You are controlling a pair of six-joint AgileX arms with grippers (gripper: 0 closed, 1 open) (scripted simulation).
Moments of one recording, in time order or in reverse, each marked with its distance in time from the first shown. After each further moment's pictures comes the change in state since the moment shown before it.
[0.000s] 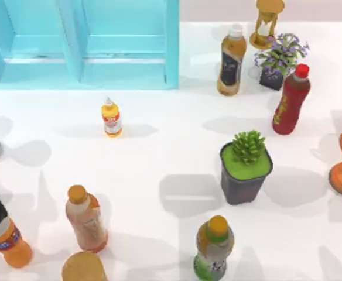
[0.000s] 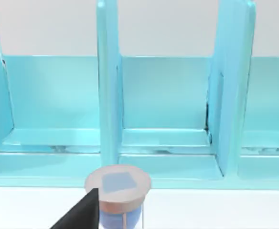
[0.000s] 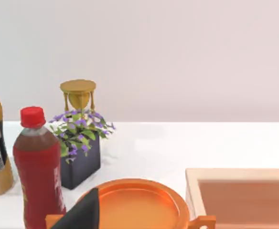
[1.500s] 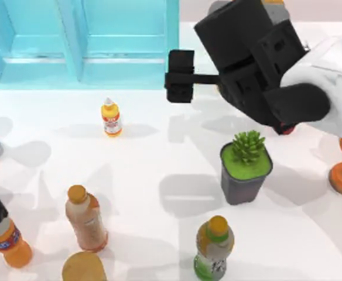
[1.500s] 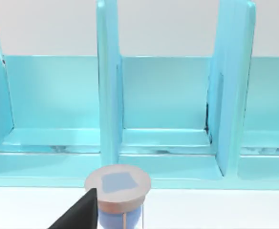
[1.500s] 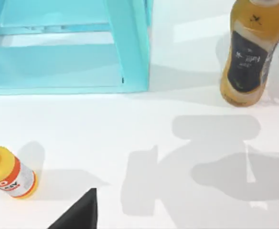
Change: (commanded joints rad) left arm 0.000 0.000 0.000 0.000 0.000 0.000; right arm 0.798 1.639 1.285 -0.439 0.513 0.604
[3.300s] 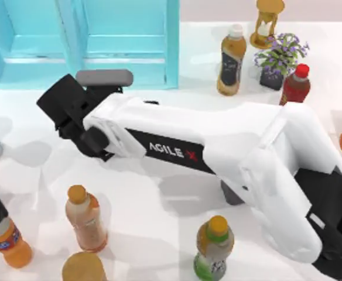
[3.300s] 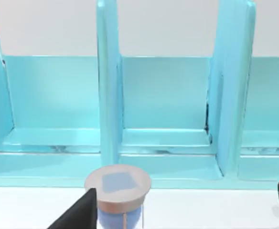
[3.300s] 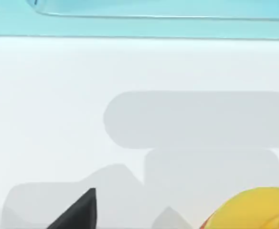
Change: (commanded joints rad) left arm 0.000 0.000 0.000 0.000 0.000 0.000; right arm 0.111 1.041 0.936 -0.067 0.168 0.107
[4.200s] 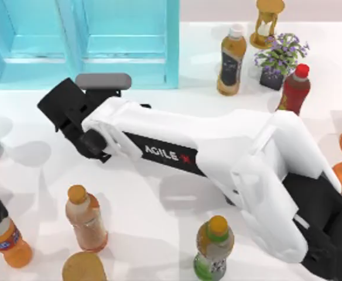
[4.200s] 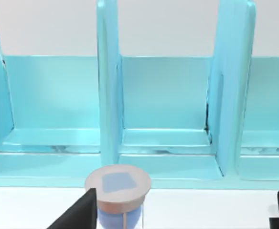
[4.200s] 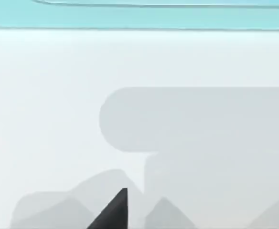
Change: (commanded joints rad) left arm 0.000 0.000 0.000 0.000 0.000 0.000; right arm 0.000 0.074 0.086 -0.015 0.002 0.002
